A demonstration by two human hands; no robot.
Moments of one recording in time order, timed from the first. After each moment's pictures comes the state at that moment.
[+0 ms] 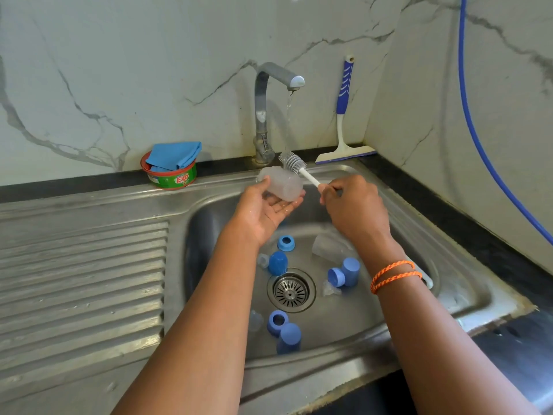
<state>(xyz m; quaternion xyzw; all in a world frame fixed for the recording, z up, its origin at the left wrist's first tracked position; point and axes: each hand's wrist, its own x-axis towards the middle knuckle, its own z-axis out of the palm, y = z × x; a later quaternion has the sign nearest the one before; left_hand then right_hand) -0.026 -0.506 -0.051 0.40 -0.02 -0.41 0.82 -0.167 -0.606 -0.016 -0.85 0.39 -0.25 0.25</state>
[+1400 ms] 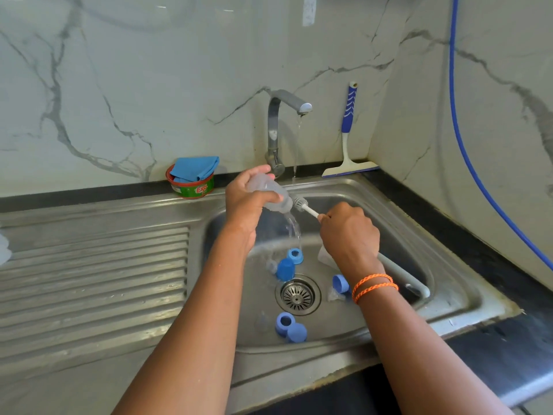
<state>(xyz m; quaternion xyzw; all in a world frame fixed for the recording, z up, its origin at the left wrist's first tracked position) -0.026 -0.460 -0.019 0.61 -0.21 -0.13 0.75 -0.168 -0.573 -0.026 -0.87 0.44 -0.18 0.11</state>
